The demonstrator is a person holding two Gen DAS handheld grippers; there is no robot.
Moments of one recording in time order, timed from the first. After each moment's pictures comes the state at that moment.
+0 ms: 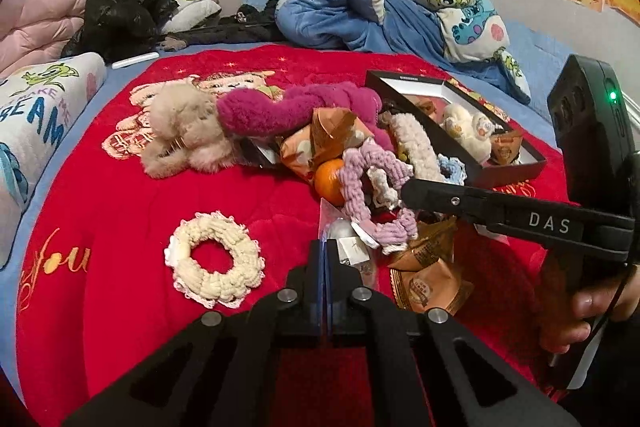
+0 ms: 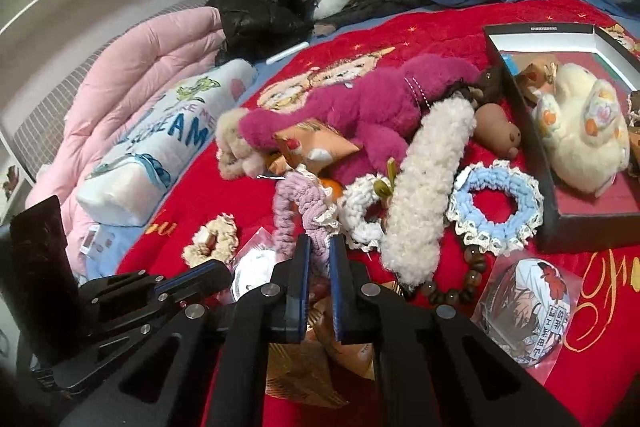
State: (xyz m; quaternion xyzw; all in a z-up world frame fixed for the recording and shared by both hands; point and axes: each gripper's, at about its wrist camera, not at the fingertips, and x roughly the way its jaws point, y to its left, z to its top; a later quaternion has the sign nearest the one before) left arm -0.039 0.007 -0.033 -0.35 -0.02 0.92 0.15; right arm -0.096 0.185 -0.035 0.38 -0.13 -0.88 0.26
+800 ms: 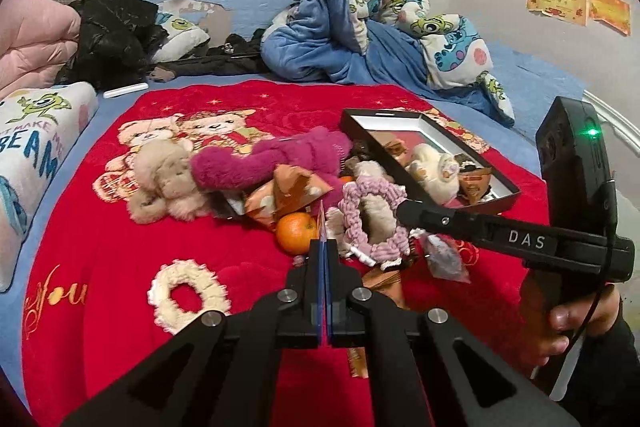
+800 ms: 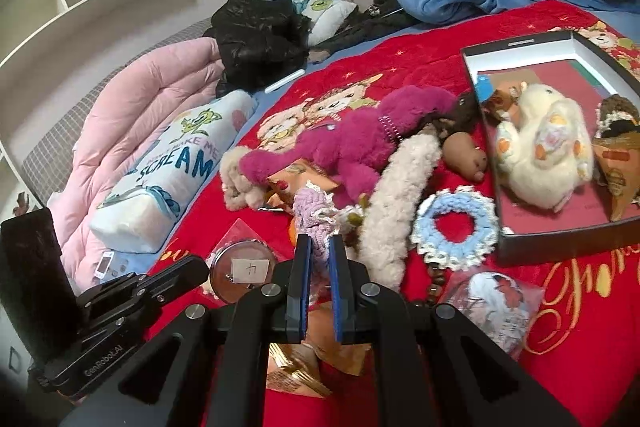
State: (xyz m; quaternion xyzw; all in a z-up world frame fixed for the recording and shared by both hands) left arm -0.030 0.029 0.006 -0.30 -0.03 0.94 0.18; right arm -0.089 0.224 -0.015 0.35 -0.17 -0.89 0.25
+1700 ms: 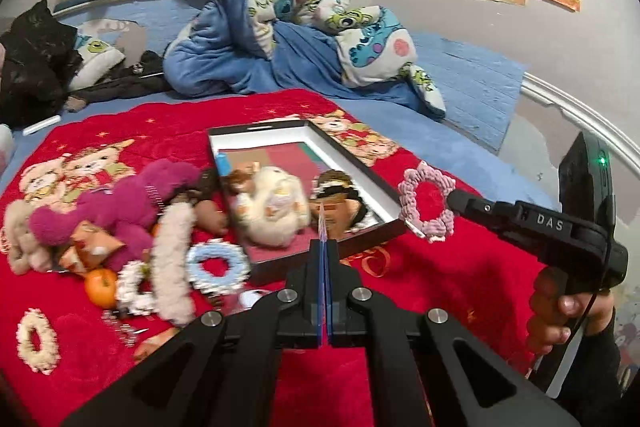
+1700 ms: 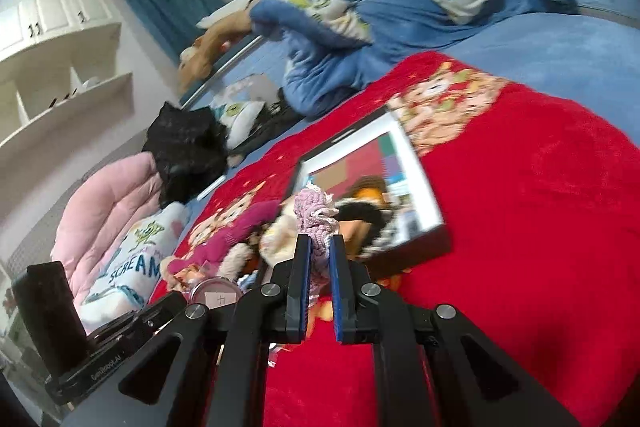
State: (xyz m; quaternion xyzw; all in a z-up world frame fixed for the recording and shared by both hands) left arm -0.025 0.201 0.037 -0.29 -0.01 0.91 0.29; right arm -0.011 0.447 0.014 0.25 -0.27 -0.92 0.09
